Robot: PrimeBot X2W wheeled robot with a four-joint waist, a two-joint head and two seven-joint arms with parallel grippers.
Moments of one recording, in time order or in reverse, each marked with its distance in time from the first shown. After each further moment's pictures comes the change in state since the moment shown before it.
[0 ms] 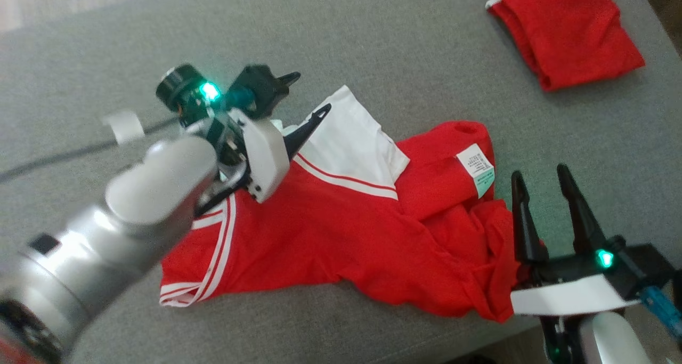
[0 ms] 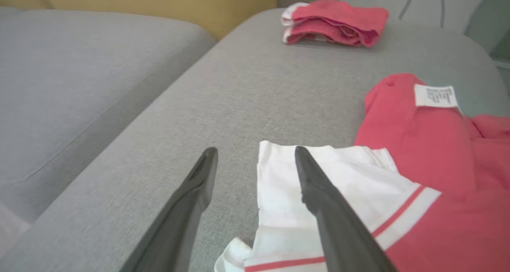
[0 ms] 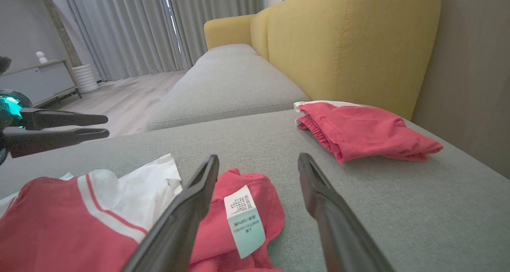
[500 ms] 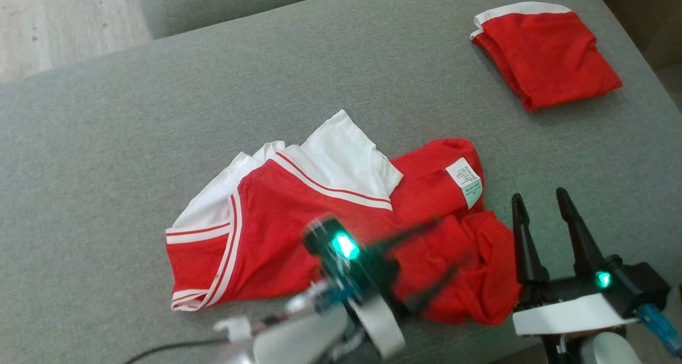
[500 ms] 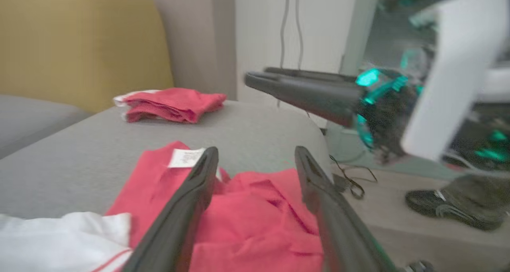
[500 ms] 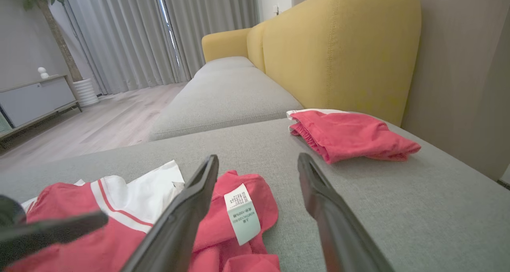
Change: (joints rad) left arm 0.430 -0.303 0.000 -0.053 0.309 0.022 -0.373; right arm 0.035 0.000 -0.009 0.020 0.002 0.000 0.000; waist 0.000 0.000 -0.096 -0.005
